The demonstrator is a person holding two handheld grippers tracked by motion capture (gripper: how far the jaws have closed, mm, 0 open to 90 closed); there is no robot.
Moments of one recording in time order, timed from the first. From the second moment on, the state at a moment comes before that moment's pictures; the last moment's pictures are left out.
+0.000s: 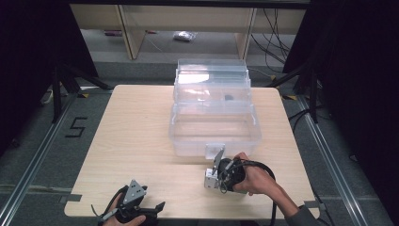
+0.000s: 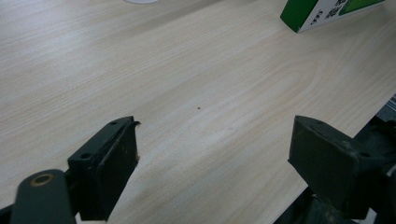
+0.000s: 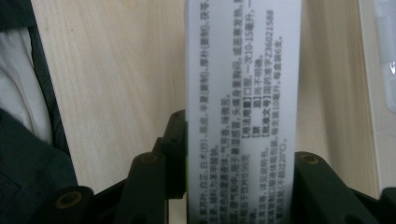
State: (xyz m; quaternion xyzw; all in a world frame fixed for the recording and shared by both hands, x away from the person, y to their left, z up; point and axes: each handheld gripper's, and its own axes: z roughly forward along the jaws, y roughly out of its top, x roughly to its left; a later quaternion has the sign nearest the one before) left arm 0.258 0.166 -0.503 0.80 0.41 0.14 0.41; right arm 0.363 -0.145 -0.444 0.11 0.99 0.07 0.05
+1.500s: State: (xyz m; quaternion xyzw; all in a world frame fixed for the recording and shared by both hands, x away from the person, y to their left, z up) left arm 0.258 0.167 -0.503 0.80 0.41 0.14 0.40; right arm 0.403 -0.151 -0.330 0.11 0.98 0.12 0.07
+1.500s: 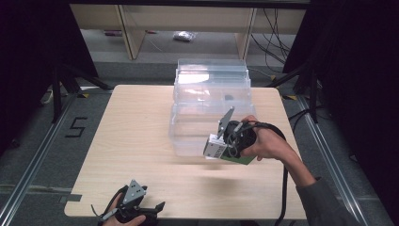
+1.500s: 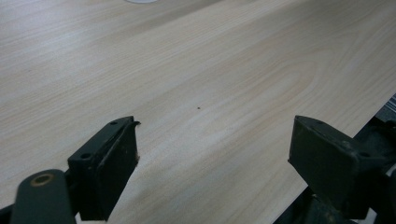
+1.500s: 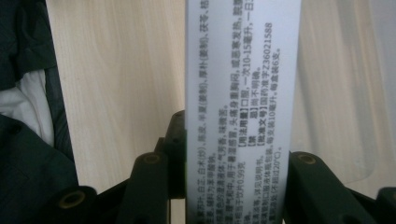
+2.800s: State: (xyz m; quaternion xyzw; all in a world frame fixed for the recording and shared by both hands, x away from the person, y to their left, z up) left arm 0.257 0.166 -0.502 0.80 0.41 0.13 0.41; right arm 0.509 -0.167 -0.339 0.11 0.99 0.08 0.08
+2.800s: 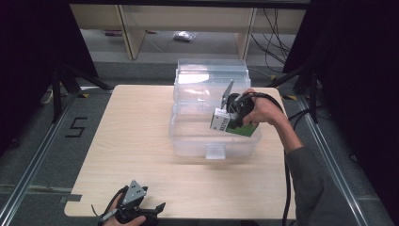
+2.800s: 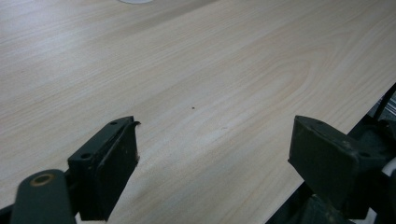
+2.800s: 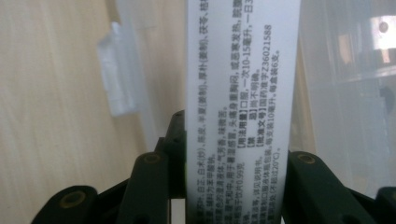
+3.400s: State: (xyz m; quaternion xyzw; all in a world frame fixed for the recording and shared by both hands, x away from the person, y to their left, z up) left arm 0.258 0.167 -0.503 0.80 0.41 0.13 0.41; right arm 0.517 -0.179 -0.372 0.11 0.99 0.07 0.07
